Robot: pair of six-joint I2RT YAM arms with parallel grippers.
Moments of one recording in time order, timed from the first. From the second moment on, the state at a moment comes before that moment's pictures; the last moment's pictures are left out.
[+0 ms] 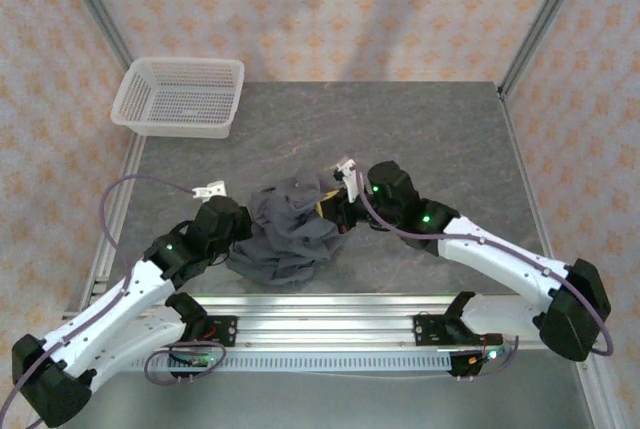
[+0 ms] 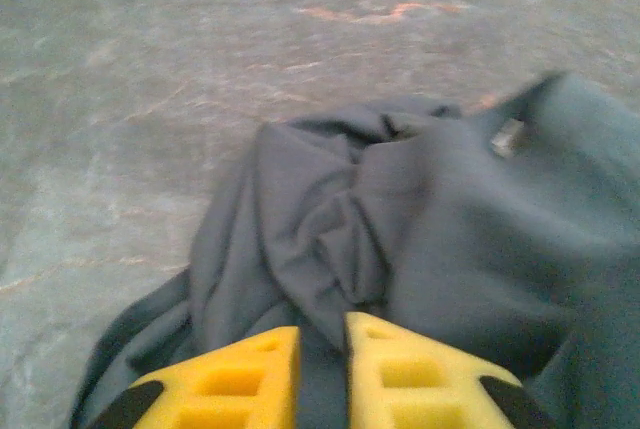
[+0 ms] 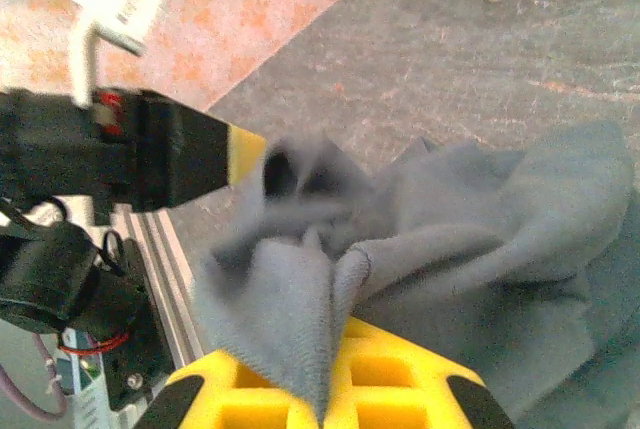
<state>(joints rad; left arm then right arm) -0.58 0.77 0.60 -0.61 -0.34 -0.79 0.81 1.14 0.85 -0.14 -0.35 0.30</state>
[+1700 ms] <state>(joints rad) -0.56 0.74 0.70 -0.30 0.26 -0.75 0.88 1.04 0.62 -0.20 -0.07 0.33</state>
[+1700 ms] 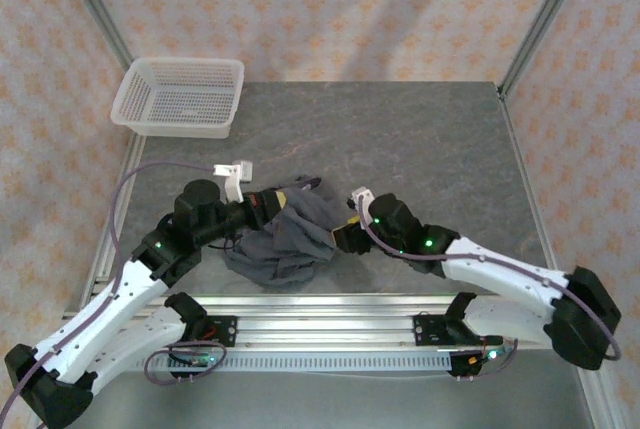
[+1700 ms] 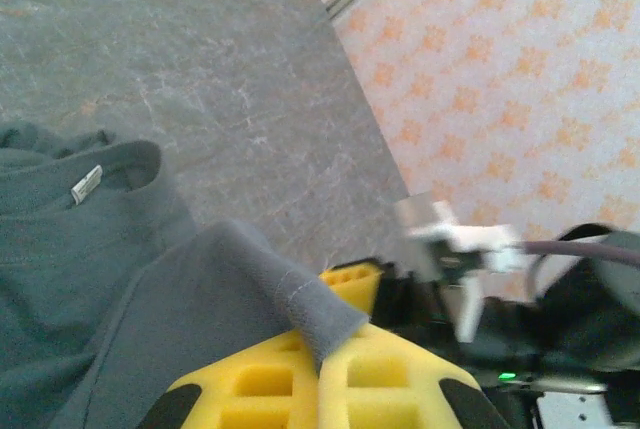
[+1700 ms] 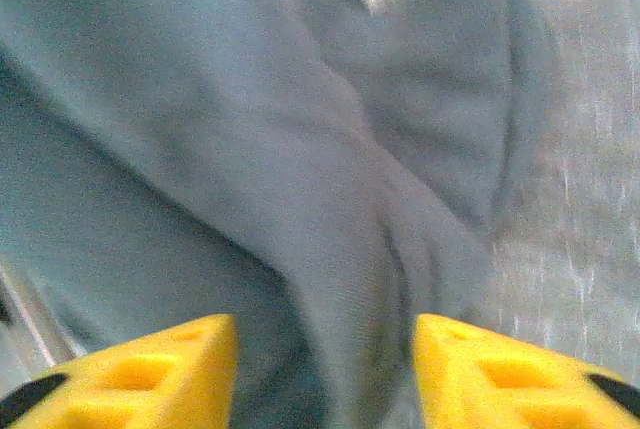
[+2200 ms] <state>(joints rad) -0.56 0.73 0.68 -0.30 0.29 -0.72 1.01 1.28 0.90 -0.09 0.06 0.04</state>
